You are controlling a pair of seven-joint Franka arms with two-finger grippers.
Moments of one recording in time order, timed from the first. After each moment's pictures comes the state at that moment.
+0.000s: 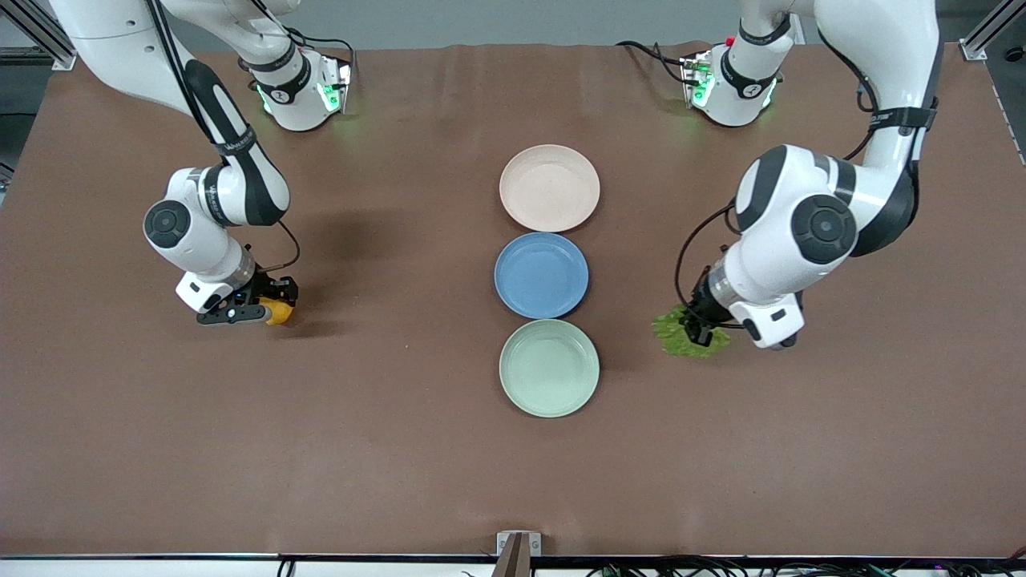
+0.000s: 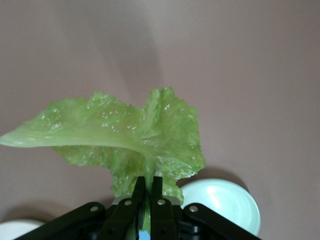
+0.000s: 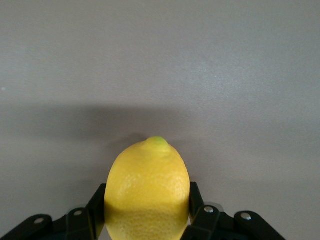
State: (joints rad) left arm -0.25 0.33 -0.07 -1.75 -0.09 2.11 -1.56; right arm 0.09 0.33 -0.04 -2.34 0.02 2.69 -0.08
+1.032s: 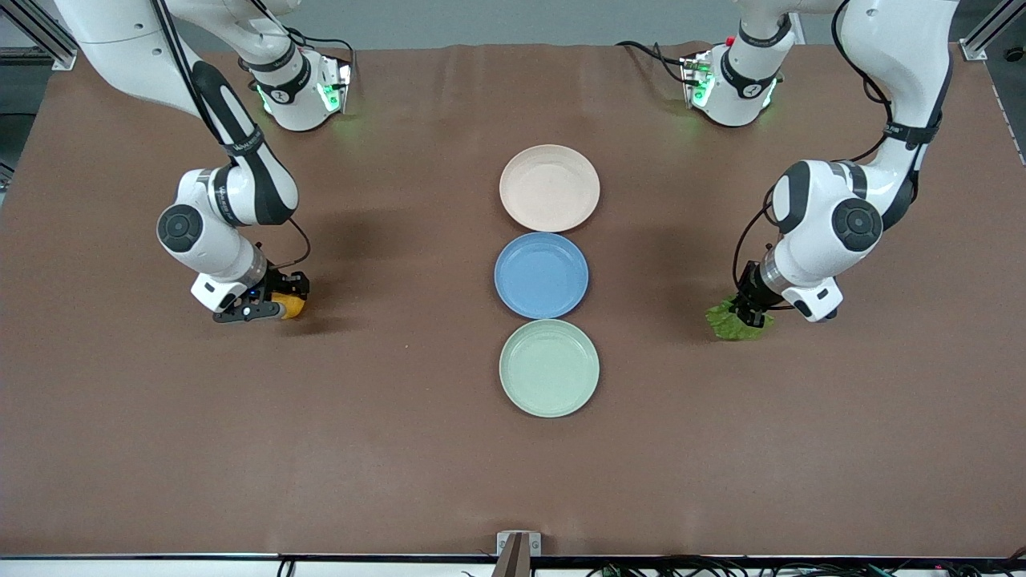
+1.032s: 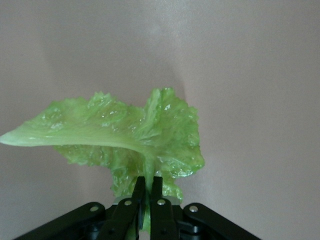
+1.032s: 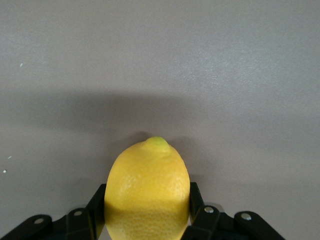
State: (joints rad) left arm -0.09 0.31 -0.08 -2.21 -0.09 2.56 -1.48; right arm 0.09 0.33 0.00 -2.34 0.04 2.64 -0.09
